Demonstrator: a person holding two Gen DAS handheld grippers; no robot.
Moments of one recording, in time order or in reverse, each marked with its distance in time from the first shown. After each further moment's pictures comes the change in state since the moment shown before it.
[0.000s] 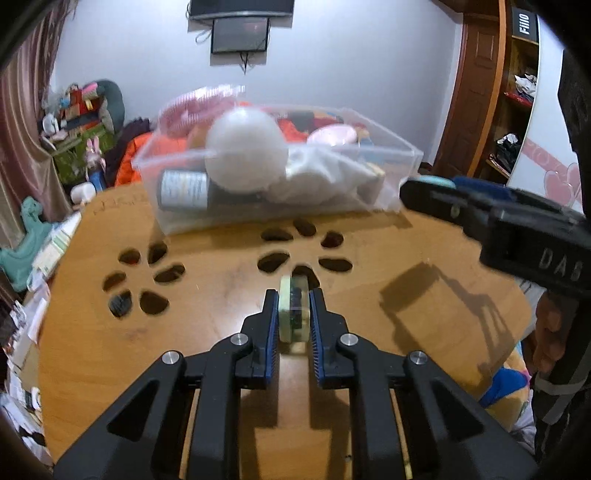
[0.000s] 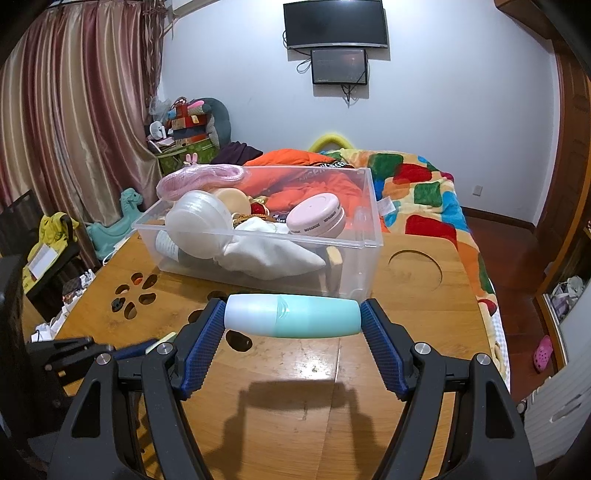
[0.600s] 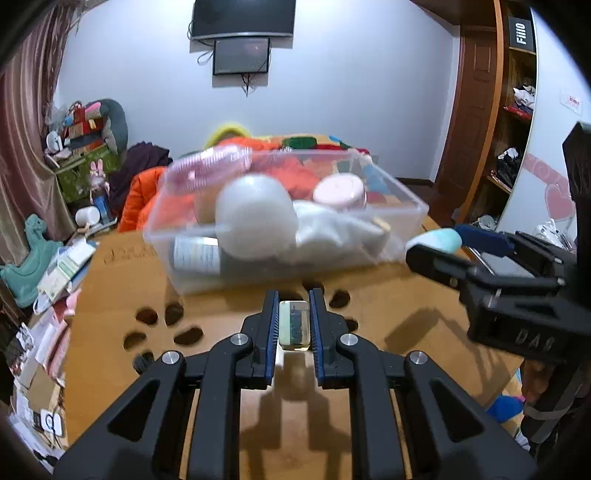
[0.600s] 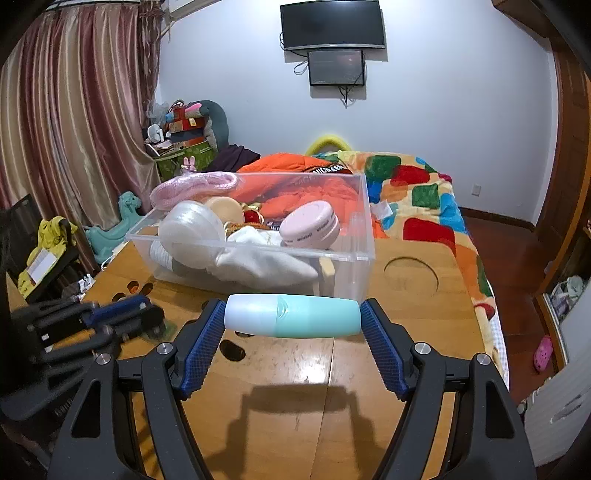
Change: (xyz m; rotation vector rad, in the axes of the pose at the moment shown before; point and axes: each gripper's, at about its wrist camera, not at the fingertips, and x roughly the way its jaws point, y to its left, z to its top) left arm -0.010 0.008 0.040 0.006 -0.075 0.011; right arm 0.001 -0.006 0.010 0.000 -0.009 -0.006
